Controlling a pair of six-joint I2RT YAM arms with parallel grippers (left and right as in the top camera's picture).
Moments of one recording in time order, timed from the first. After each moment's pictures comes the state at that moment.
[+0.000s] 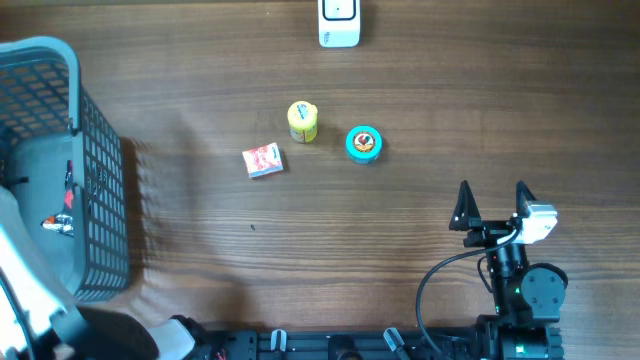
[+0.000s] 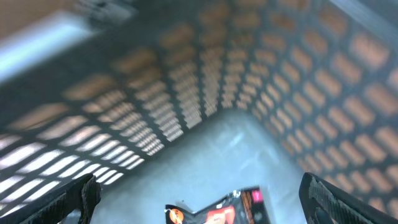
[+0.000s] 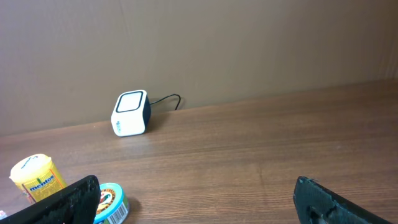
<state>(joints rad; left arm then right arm) 0.71 1.51 1.43 -0.73 -0.27 -0.25 -0.03 0.02 0.01 0.00 -0.08 0.18</state>
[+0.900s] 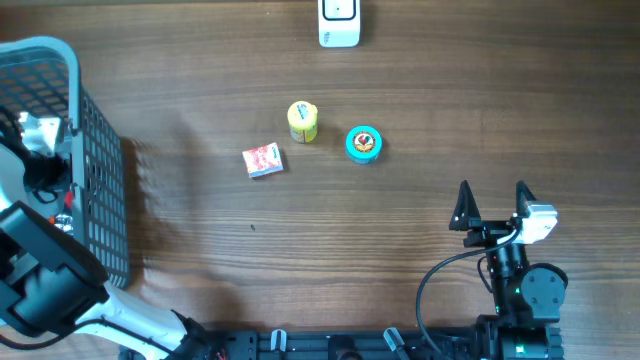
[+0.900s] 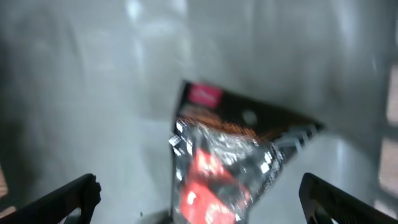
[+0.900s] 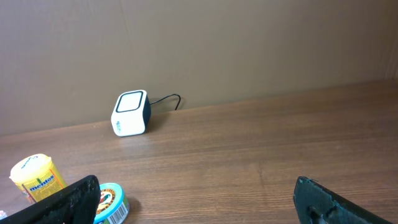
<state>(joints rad) 0.71 1.91 1.43 -0.87 0.03 0.67 -0.03 0.02 0.01 0.00 -0.08 0.18</state>
